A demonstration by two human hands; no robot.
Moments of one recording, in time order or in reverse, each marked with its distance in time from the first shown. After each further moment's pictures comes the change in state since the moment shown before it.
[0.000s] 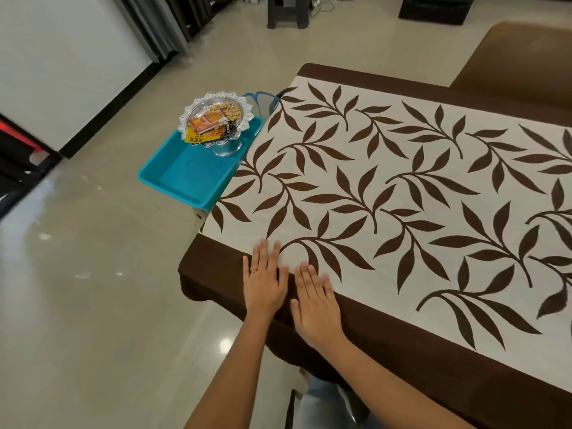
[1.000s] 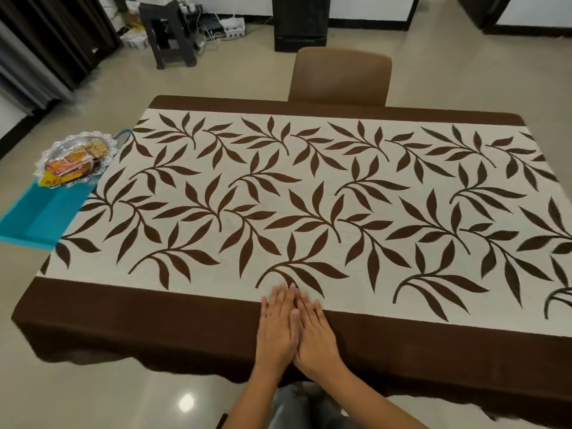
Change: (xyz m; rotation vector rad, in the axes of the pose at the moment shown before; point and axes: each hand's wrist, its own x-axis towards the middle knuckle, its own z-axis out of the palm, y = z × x) left_hand -0.164 0.281 0.098 -0.268 -0.087 0.449; right_hand -0.202 0.225 -0.046 -0.041 0.093 0.145
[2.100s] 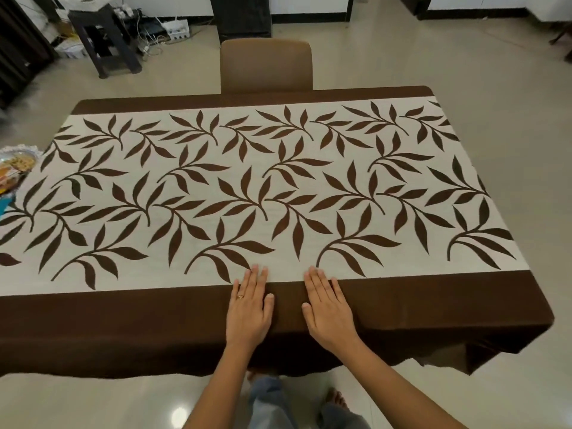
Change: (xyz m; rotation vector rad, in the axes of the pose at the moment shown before) left_hand -0.010 0.077 0.059 0.247 -0.034 0.089; right_hand -0.102 0.150 -0.033 0.019 0.074 0.241
